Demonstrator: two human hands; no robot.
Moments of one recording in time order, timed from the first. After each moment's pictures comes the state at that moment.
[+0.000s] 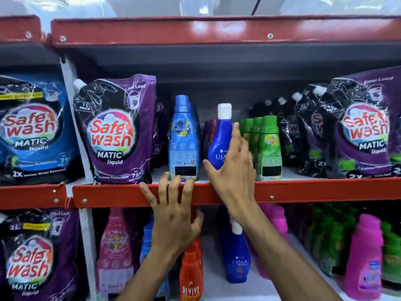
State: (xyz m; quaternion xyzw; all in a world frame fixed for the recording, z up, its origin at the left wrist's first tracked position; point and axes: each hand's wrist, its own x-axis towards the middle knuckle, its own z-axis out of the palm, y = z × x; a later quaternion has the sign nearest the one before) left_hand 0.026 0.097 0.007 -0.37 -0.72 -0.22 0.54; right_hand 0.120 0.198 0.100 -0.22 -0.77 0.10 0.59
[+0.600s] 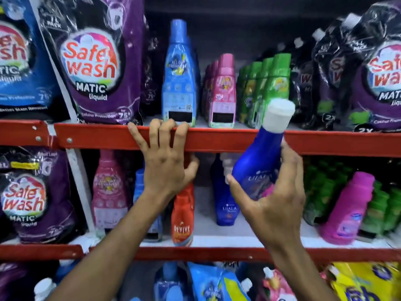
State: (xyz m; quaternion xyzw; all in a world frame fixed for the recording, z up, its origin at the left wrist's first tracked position) left_hand 0.029 0.100 0.003 -0.36 -0.72 -0.24 0.54; right_hand 0.221 0.195 -0.017 -0.15 -0.74 0.17 0.64
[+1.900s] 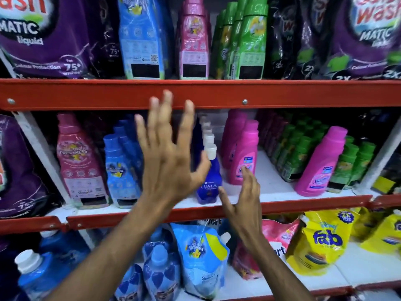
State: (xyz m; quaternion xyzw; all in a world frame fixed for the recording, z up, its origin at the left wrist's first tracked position) left_hand 0.118 0.106 -0.042 -0.44 -0.72 -0.30 0.43; right_hand 0.214 0.255 -0.182 -0.30 -0.81 0.20 0.46
